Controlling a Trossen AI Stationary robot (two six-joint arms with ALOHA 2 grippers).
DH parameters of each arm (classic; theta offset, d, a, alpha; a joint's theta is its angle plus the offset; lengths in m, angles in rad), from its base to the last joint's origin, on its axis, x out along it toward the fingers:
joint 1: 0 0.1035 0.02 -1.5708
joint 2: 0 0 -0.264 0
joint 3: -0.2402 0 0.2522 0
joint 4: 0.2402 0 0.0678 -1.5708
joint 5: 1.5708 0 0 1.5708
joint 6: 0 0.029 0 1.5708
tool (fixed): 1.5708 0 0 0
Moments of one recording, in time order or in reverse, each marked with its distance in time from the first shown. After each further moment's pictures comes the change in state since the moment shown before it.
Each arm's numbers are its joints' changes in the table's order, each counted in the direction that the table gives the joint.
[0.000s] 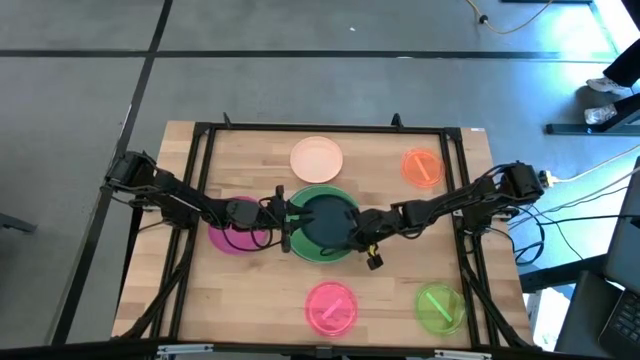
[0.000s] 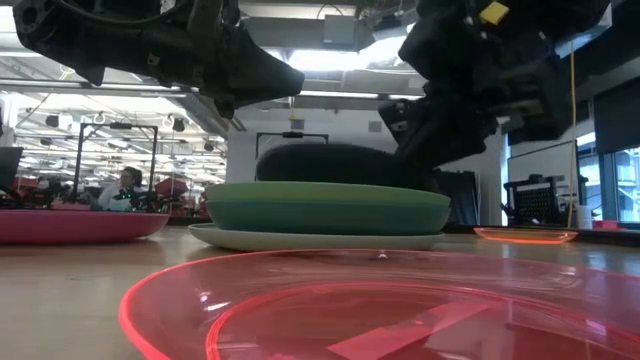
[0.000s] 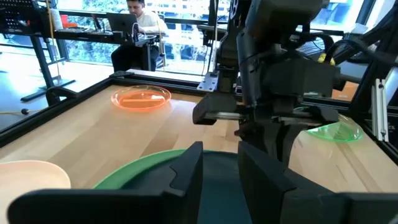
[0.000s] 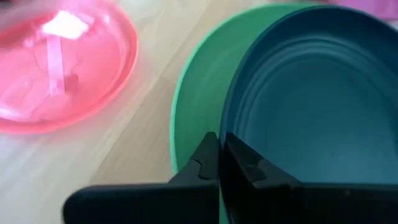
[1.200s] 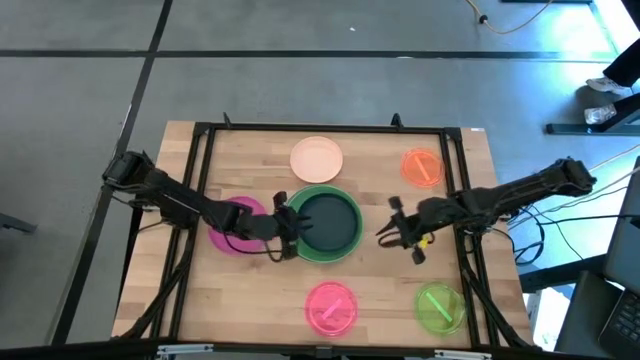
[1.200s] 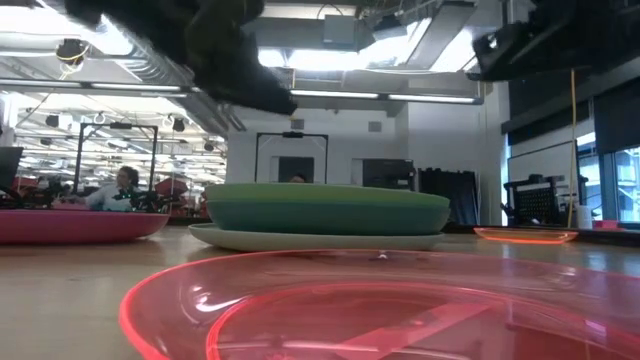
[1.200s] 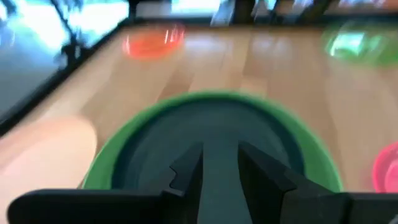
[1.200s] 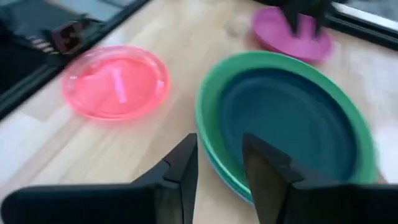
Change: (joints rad) left arm -0.083 -0.024 -0.266 0.729 -0.140 -0.076; right arm 0.085 -0.653 0.197 0.280 0.108 0.072
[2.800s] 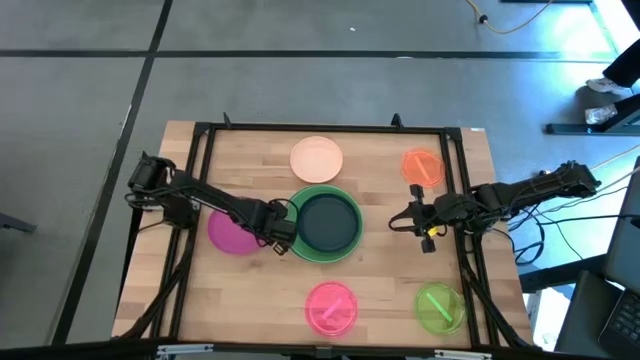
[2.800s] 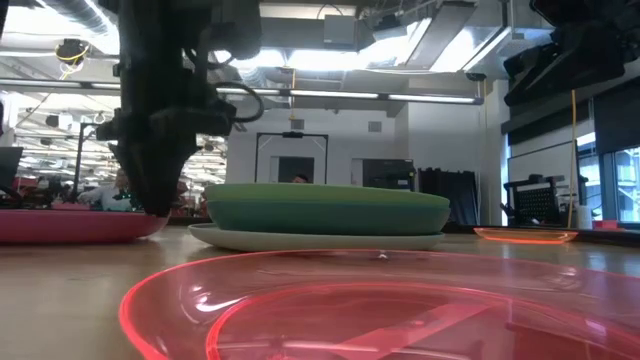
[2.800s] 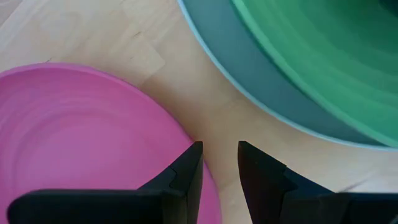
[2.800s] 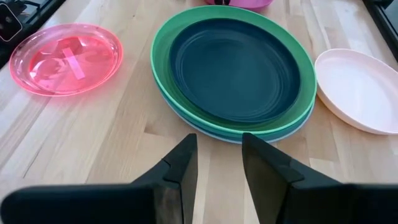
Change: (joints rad) left arm 0.080 0.229 -0.284 1.042 0.355 -0.905; right arm 0.000 -0.224 0.040 0.260 0.174 0.158
